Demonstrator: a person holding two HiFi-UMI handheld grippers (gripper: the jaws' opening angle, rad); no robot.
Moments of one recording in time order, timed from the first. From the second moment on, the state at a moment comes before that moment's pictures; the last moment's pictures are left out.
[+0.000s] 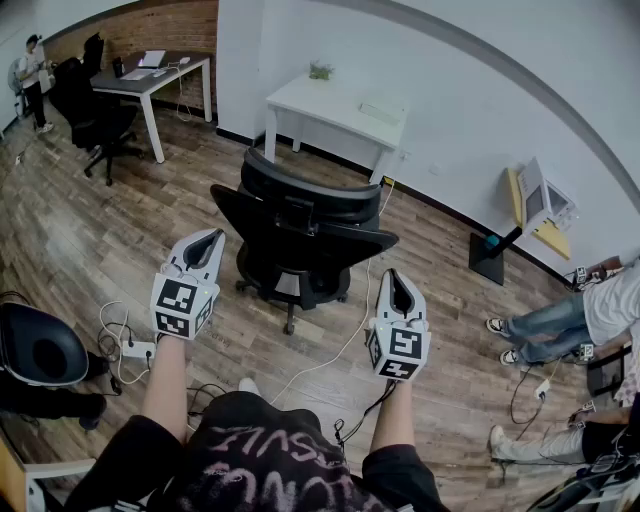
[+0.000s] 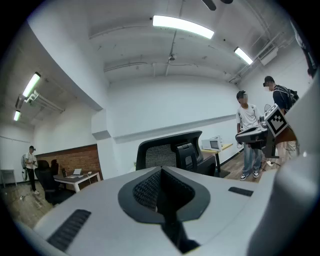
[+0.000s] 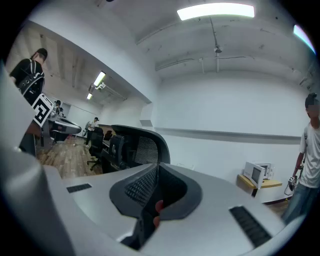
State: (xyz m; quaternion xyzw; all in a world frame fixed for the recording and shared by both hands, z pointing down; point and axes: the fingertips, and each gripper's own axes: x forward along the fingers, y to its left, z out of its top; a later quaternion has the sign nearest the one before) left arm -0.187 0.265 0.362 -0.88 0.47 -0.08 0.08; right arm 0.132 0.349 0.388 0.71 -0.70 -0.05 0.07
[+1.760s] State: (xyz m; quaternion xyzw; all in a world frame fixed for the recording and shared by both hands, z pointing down) left arm -0.190 0.165 0.414 -0.89 0.39 -0.18 0.13; right arm 0.129 0.277 0.420 0.70 -0.69 -0.06 0.16
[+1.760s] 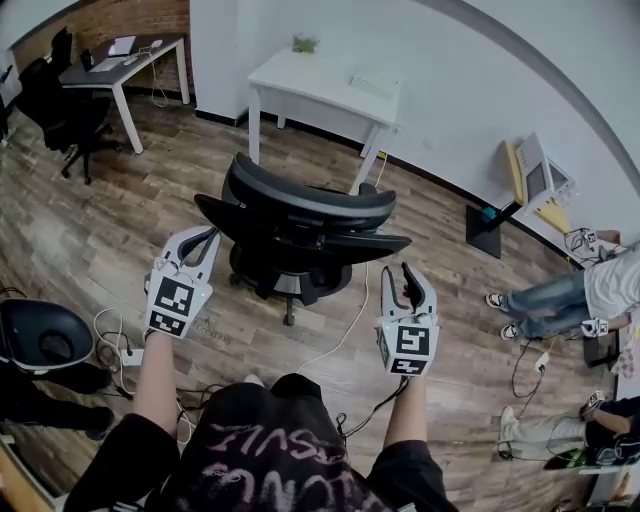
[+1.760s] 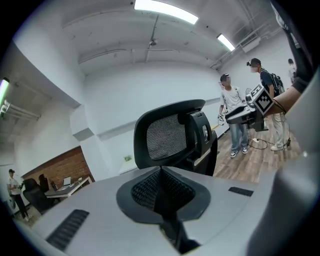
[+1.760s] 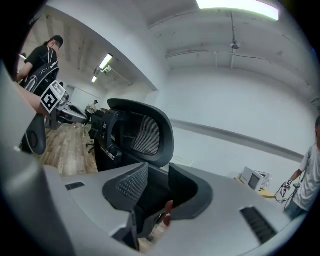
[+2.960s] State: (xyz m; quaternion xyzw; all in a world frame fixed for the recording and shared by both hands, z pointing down) left arm -0.153 0.111 0.468 -0.85 0.32 -0.36 0.21; right arm 0.148 0.200 0.464 0.57 -0.74 -0.13 0.33
